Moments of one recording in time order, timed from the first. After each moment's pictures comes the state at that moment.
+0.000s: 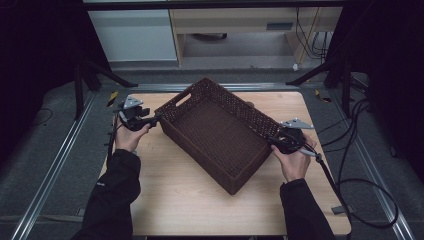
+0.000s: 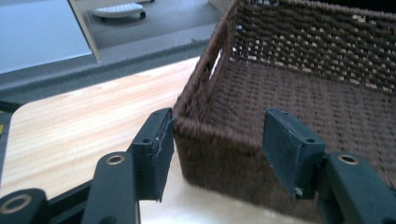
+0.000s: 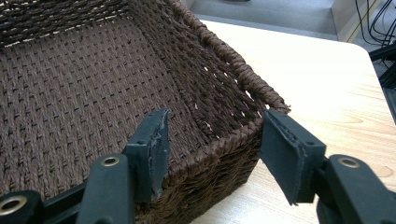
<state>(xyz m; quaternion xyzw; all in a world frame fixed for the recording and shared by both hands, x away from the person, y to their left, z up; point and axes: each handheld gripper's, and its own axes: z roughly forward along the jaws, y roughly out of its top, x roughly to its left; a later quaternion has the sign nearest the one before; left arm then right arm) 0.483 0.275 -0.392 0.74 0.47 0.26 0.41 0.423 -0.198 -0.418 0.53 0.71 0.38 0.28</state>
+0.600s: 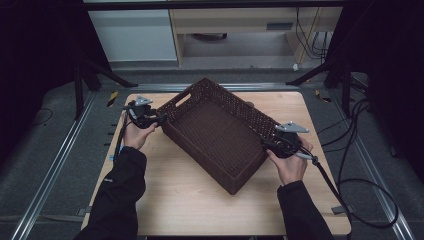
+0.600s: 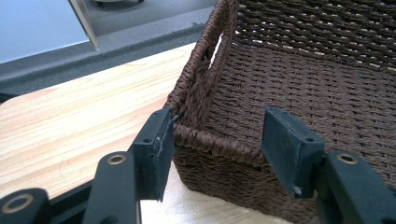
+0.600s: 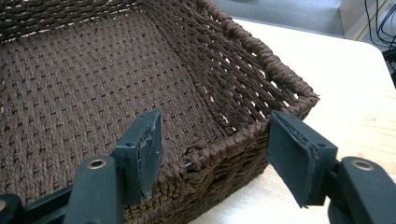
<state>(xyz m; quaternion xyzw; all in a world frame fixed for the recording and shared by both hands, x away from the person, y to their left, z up) 0.499 0.265 -0.406 0.75 0.47 0.25 0.39 0.411 -0.186 -0.417 0.51 0.72 0.37 0.27</state>
